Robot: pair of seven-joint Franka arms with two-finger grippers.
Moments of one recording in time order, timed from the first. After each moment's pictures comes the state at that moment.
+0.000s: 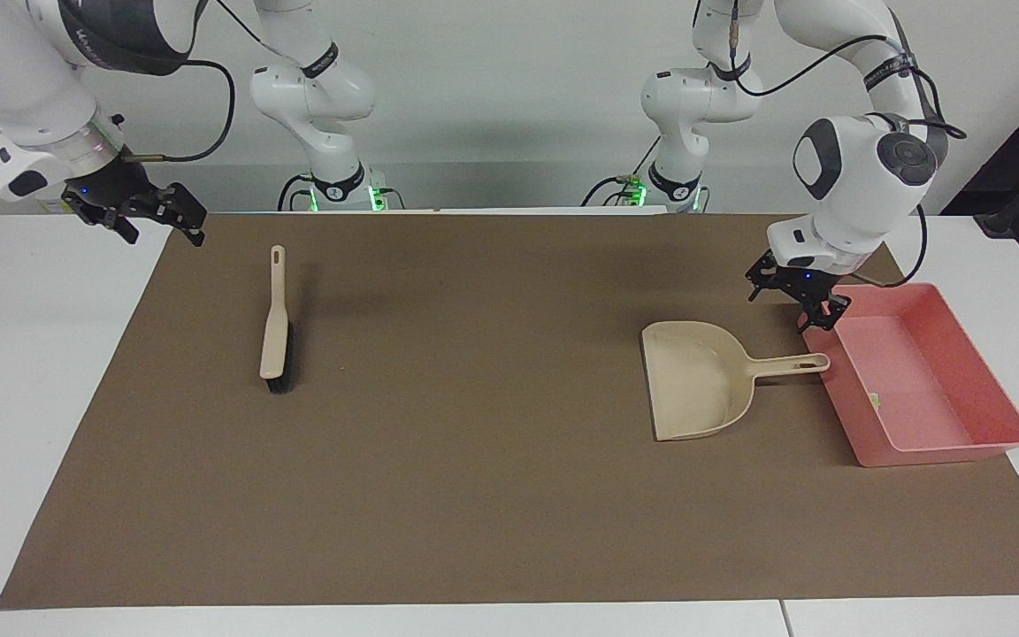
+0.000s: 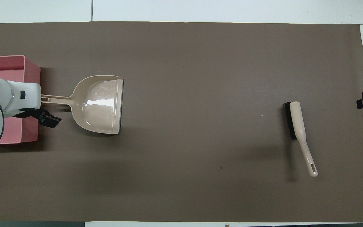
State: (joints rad) left arm -0.08 -0.02 0.04 -2.06 -0.01 2.00 0.63; right arm -0.05 0.00 -0.12 -1.60 0.01 1.47 -0.07
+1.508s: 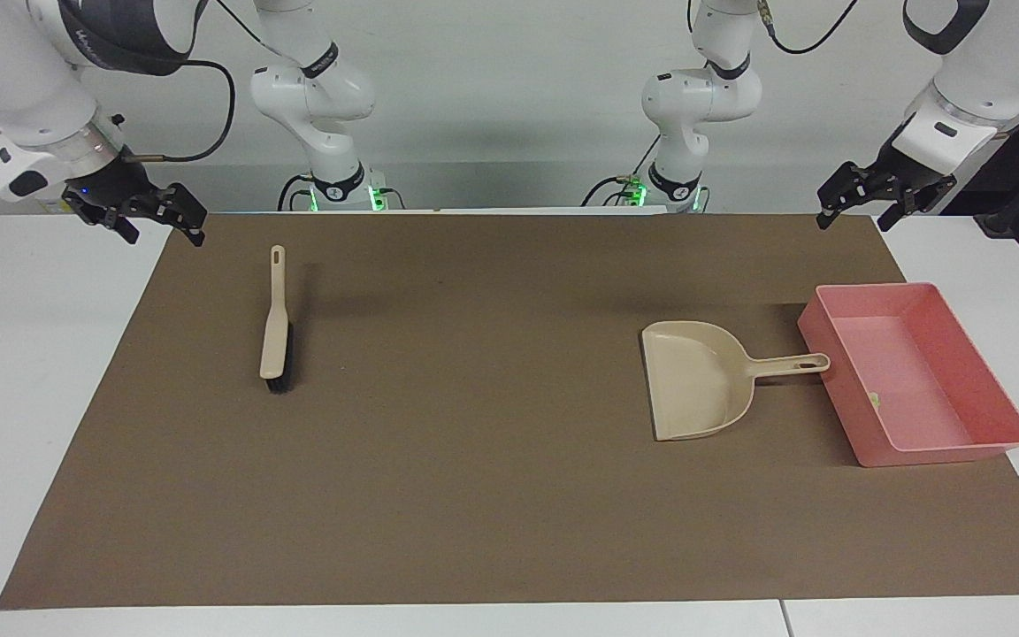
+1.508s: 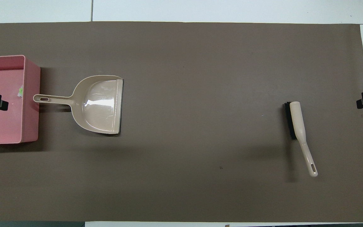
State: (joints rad) left arm 0.00 -0.04 0.03 -1.57 -0.05 1.47 0.11; right arm -0.05 0.00 -0.12 -1.60 0.01 1.47 -0.07
